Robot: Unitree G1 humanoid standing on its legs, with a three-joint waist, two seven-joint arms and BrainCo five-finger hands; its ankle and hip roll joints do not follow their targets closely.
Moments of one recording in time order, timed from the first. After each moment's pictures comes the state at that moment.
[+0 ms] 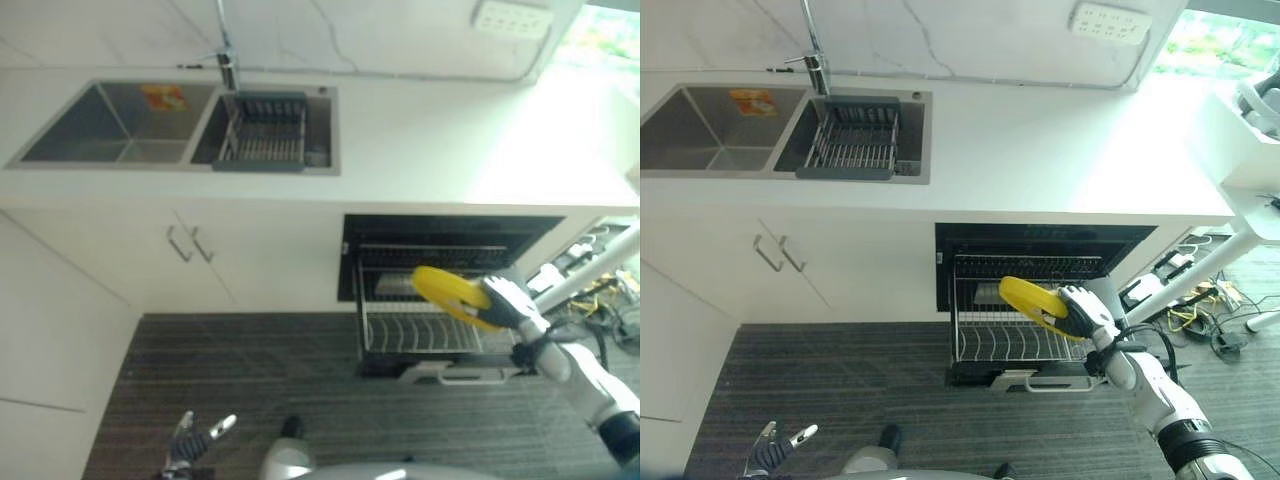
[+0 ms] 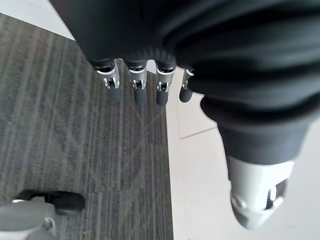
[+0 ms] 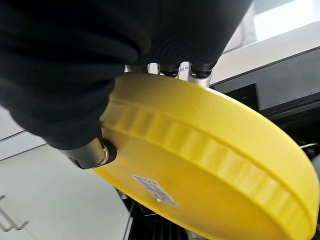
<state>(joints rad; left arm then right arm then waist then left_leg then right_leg) 0.28 0.33 0.00 0.86 -0.21 -0.26 0.14 -0.13 -0.73 0.27 0.41 -0.50 -0.38 -0.16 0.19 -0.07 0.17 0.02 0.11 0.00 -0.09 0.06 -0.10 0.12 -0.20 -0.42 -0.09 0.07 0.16</state>
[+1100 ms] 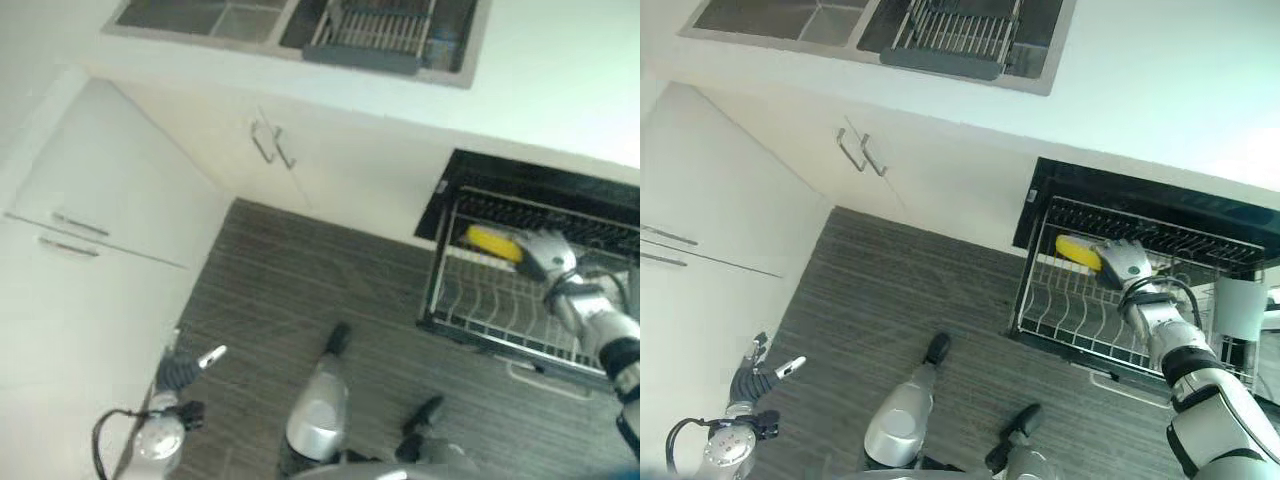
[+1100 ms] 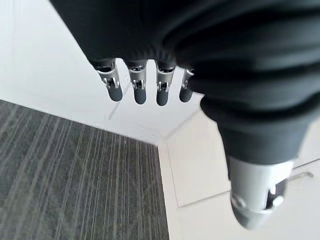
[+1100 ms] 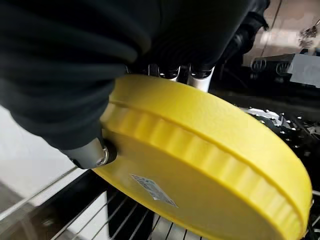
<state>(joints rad) 0.22 0.51 -0.09 0.59 -0.26 -0.40 0.30 -0.56 -0.80 0.54 0.94 -0.84 -0.12 -0.54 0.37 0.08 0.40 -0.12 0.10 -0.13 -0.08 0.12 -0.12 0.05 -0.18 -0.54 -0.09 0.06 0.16</state>
